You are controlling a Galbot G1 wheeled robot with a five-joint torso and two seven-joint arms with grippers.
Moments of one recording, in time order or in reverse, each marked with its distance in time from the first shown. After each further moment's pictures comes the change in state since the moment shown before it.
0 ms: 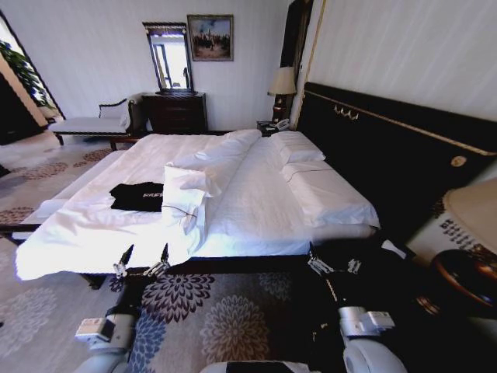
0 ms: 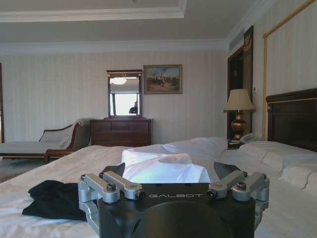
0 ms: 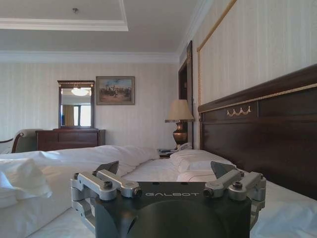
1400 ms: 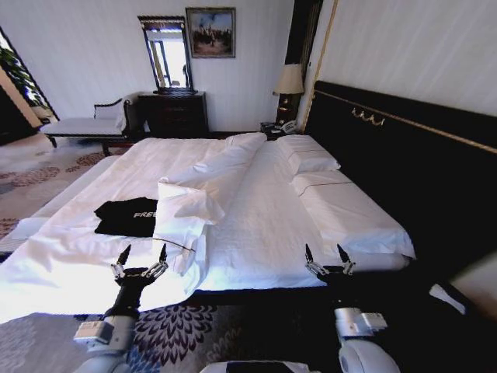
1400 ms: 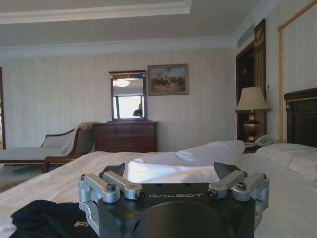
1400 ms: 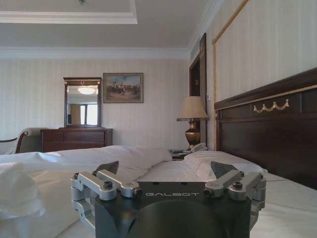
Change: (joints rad) left arm 0.003 0.000 0.003 0.013 0.019 -0.036 -0.007; right arm 0.016 0.019 -0.008 -0.040 -0.022 0.036 -0.034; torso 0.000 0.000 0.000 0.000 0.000
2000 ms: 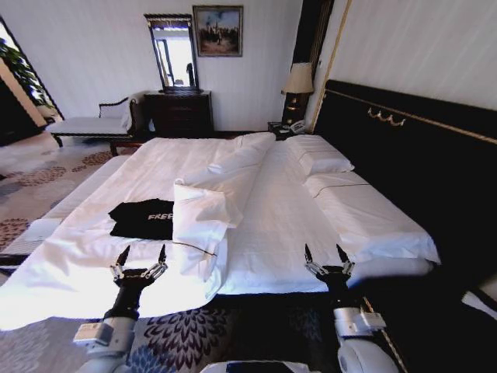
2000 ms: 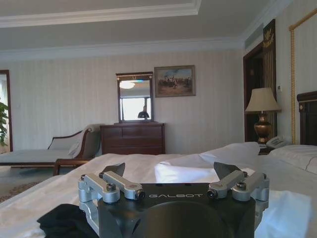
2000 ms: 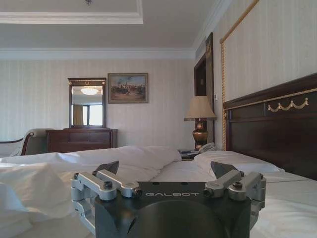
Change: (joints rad) left arm 0.009 -0.006 -0.006 -0.008 0.004 -0.010 0.000; right arm 0.004 0.002 -0.005 -0.011 0.001 0.009 0.002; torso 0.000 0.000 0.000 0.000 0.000
